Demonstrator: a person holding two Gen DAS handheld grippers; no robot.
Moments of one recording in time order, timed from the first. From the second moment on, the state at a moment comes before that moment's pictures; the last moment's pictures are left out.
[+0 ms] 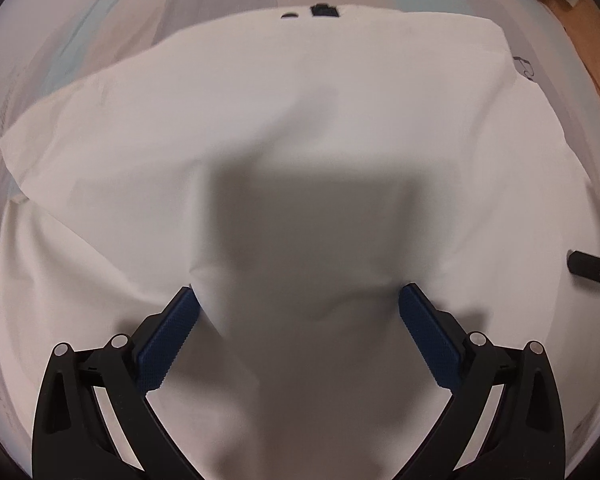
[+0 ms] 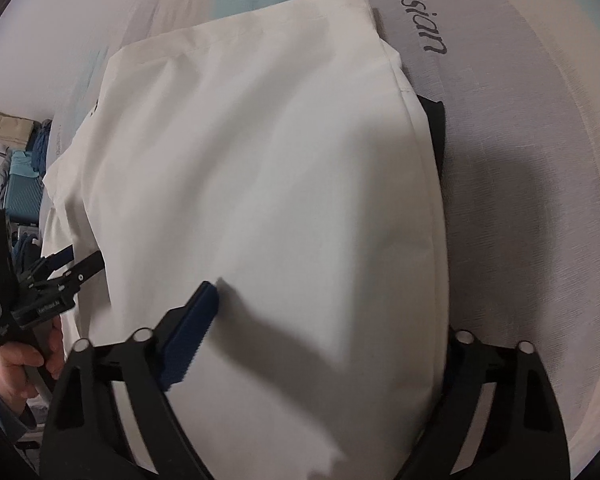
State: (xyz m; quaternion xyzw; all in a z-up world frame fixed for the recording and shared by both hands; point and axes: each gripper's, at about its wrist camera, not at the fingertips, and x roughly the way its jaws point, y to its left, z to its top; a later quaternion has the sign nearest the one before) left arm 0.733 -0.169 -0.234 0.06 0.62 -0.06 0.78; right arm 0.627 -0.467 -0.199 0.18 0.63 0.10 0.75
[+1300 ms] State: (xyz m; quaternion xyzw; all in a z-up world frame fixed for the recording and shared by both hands) left arm 0.727 -0.168 -0.233 0.06 0.62 -0.07 0.78; right arm 0.628 -0.461 -0.191 0.16 0.64 0.11 0.75
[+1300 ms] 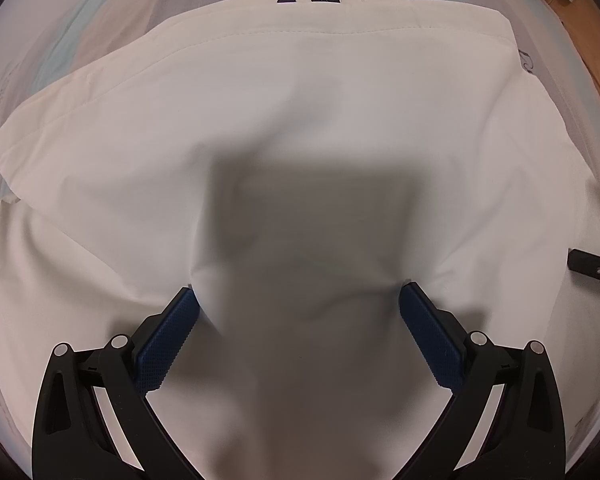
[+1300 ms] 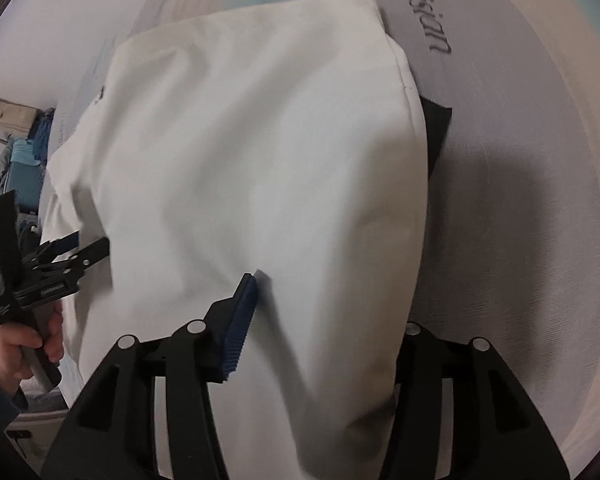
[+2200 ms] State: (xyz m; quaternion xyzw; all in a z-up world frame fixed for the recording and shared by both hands) left arm 0.722 -0.160 -0.227 0.06 0.62 -0.07 0.78; right arm 0.622 -0.415 -0.130 0.04 0.65 0.06 0.76
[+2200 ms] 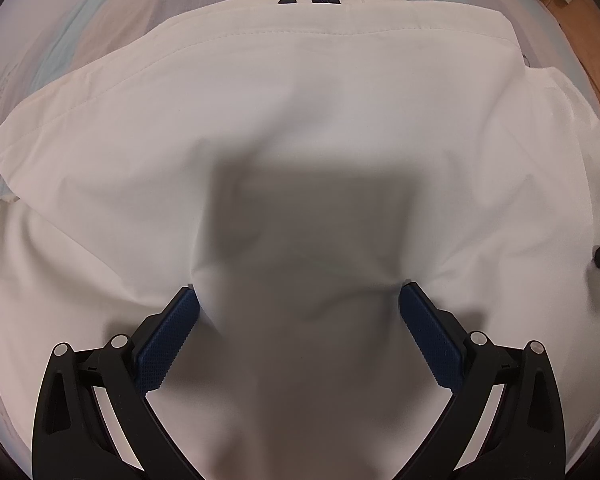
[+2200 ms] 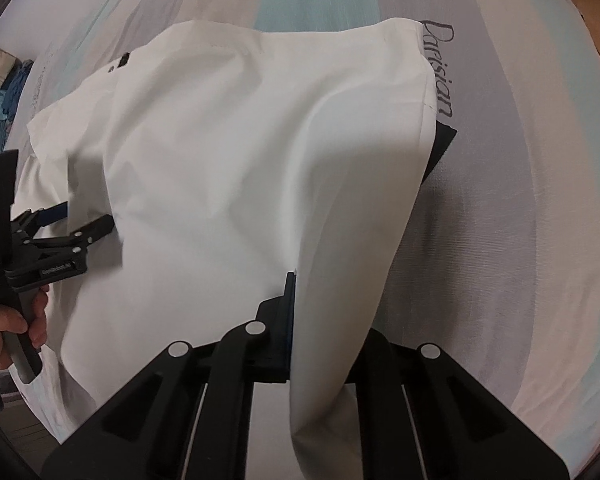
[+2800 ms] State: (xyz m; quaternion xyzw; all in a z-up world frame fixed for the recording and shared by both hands) left arm 0.734 -0.169 -0.223 0.06 0.63 -0.07 0.77; right arm 0.625 -0.407 -0.084 0.05 0.64 0.08 0.76
